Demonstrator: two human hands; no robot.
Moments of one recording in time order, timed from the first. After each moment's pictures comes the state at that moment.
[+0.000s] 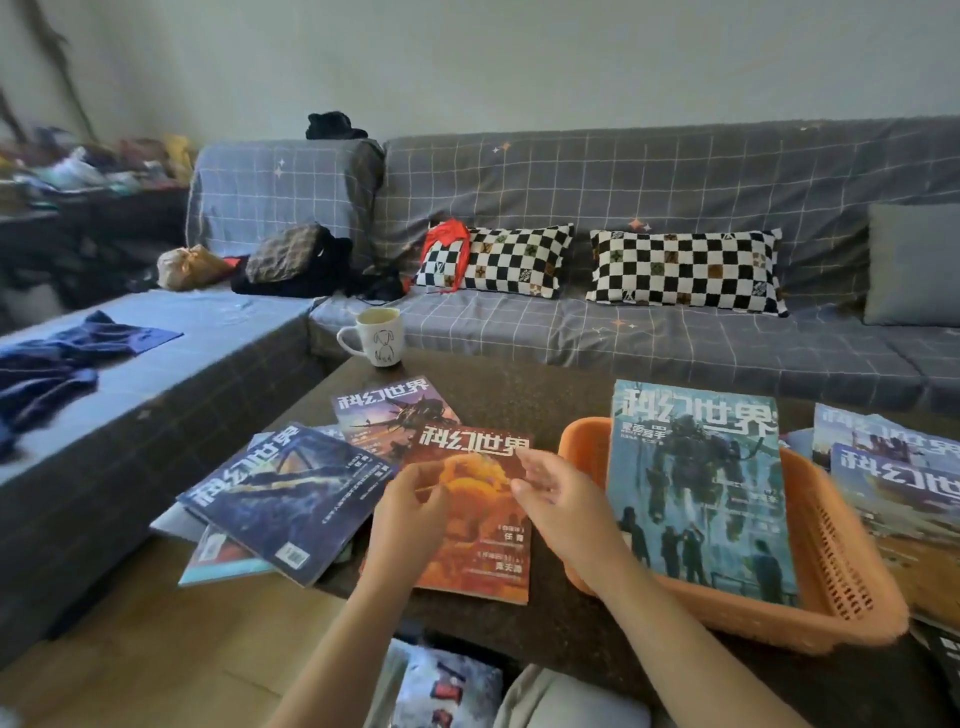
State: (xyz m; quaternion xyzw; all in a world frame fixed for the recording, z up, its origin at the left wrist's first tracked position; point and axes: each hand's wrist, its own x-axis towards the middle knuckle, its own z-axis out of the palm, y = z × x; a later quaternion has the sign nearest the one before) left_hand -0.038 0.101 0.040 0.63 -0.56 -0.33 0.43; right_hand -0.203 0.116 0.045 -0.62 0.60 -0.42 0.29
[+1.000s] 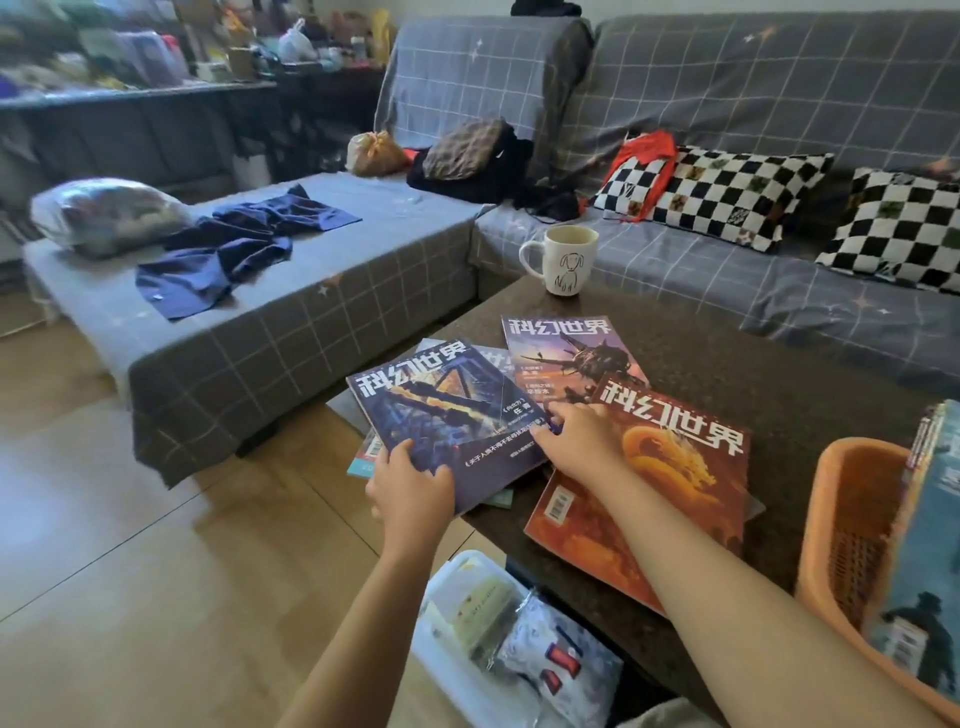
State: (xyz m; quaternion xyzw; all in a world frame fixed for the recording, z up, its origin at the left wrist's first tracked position) left_hand 0.110 0.076 -0.035 0.82 -0.31 -0.23 0.42; right_hand -0.043 -0.025 -0.009 -0.76 0.61 -0.12 0.19
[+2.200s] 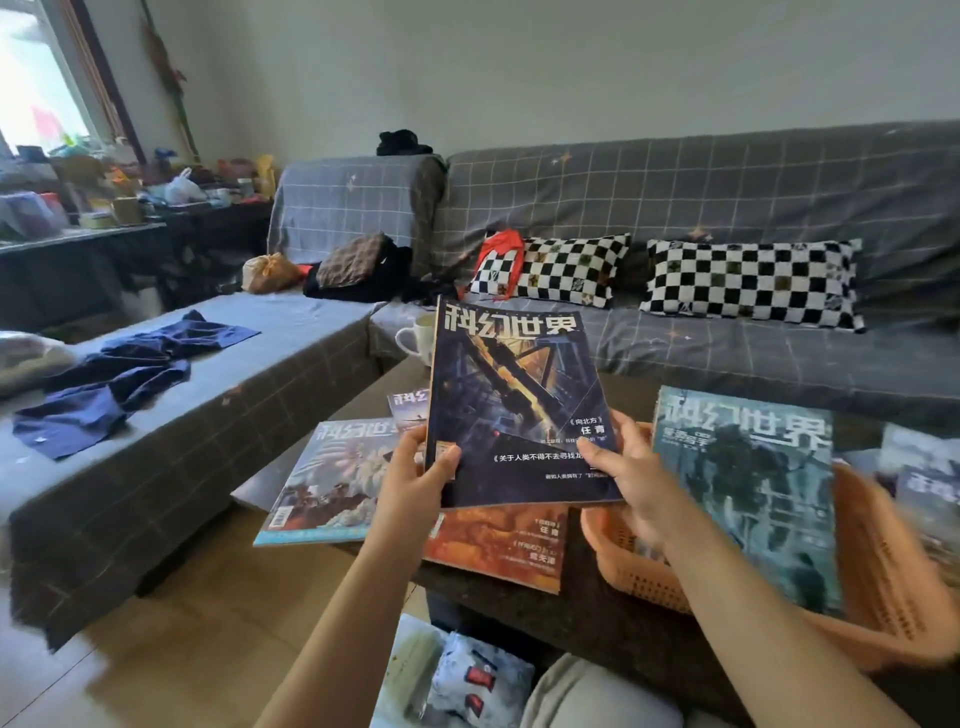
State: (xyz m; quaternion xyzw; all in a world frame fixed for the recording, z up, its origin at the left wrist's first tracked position) left_hand -0.016 0.121 0.066 0.49 -0.45 -0.47 0.58; right_hand -0.235 0.110 0.076 -0.43 0.45 -0.54 0.56
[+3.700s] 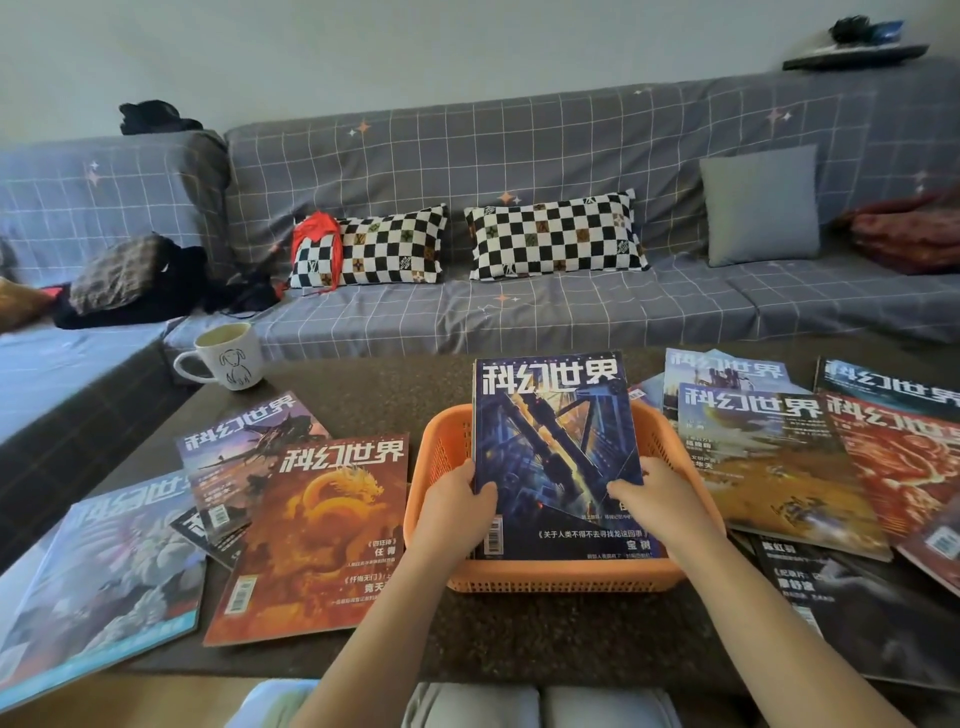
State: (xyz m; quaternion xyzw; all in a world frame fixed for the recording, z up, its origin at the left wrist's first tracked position) left_hand -0.203 0.083 0.024 0.54 -0.75 -0.34 0.20; right_hand -0.406 0.158 0.018 -0.37 0.79 -0.39 0.29
